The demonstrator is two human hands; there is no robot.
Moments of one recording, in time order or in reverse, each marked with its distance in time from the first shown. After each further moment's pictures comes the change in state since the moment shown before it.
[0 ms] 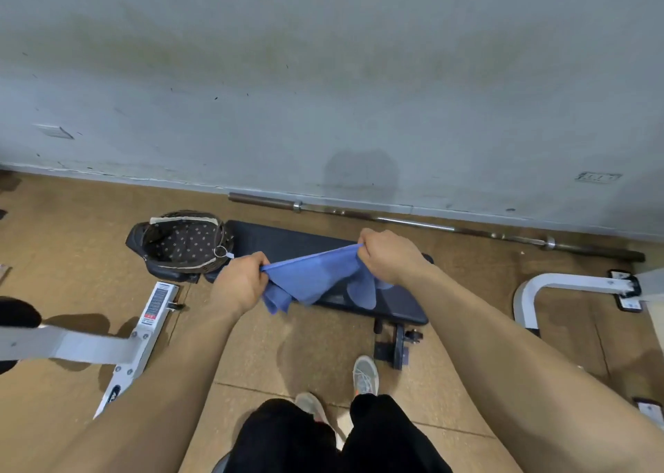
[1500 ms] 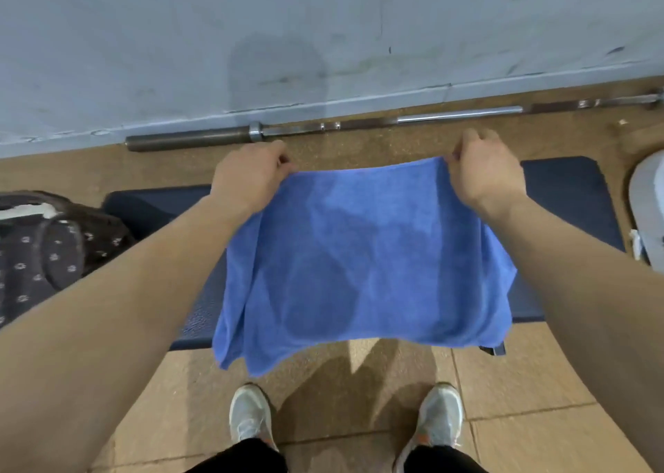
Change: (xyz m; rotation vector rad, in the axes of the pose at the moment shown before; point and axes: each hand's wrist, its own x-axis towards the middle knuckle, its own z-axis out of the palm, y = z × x) left_hand 0.458 -0.145 0.305 0.155 -0.046 0.462; right_hand 0.387 0.176 0.311 -0.034 0.423 0.595
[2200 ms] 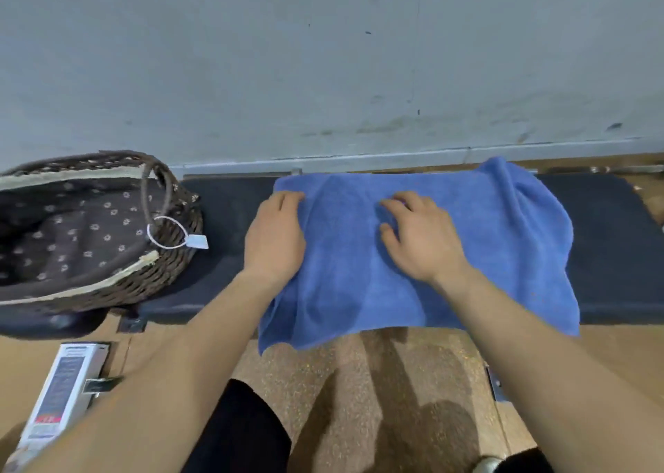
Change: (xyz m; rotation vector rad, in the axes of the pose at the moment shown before) left_hand -0.149 -0.027 0.053 -0.200 0.338 -0.137; right_hand -0.148 -0.102 0.072 0.076 0.160 -0.471
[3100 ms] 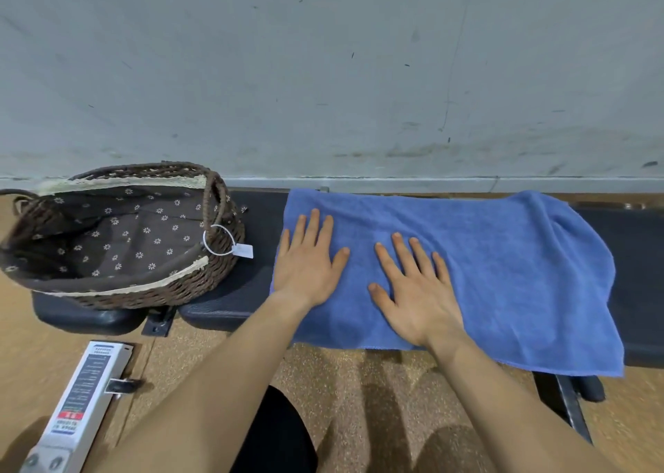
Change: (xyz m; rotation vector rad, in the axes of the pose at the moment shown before) left_hand -0.005 -0.033 0.020 0.232 -0.204 0.011; right_hand -0.033 -0.049 0.044 -0.127 -0.235 -0.023
